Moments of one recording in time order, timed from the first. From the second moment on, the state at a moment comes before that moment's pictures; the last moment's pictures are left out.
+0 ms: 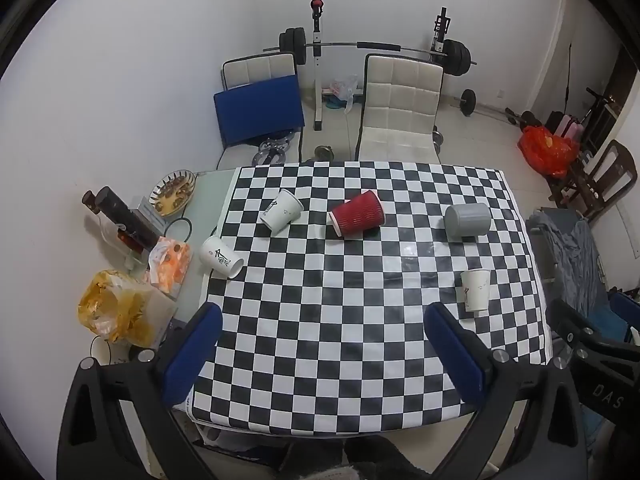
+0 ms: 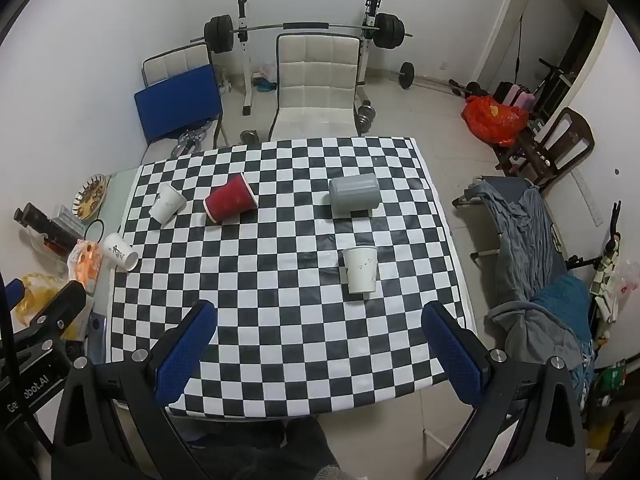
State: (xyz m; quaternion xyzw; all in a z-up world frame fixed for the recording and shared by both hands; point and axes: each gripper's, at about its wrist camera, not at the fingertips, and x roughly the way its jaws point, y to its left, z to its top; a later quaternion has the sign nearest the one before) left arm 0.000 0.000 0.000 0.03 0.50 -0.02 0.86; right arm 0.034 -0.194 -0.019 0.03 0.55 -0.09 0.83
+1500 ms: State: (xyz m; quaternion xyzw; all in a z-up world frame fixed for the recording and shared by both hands) left arm 0.000 0.000 0.000 0.03 0.50 -0.02 0.87; right arm 0.038 -0.192 -0.021 0.02 0.54 -0.09 0.83
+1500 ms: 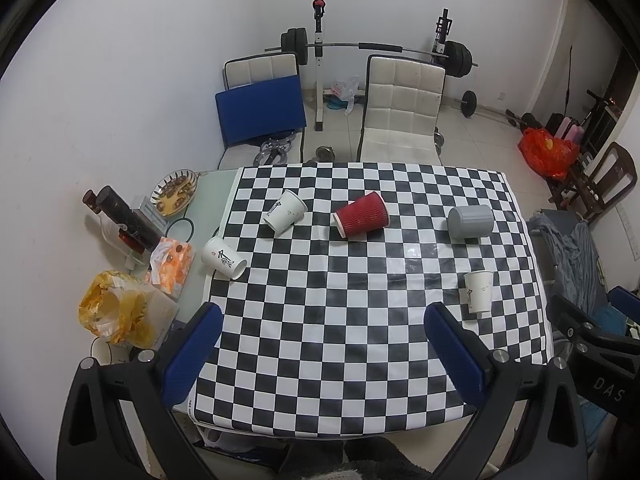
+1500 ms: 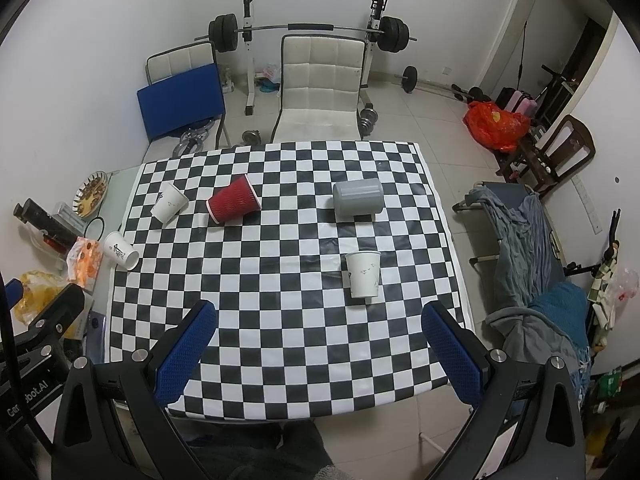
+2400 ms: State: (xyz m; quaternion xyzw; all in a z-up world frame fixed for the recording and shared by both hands) left arm 0.000 0.000 0.000 0.03 0.50 -0.02 0.87; right arm 0.035 -0.194 -0.022 0.02 0.54 -0.09 0.83
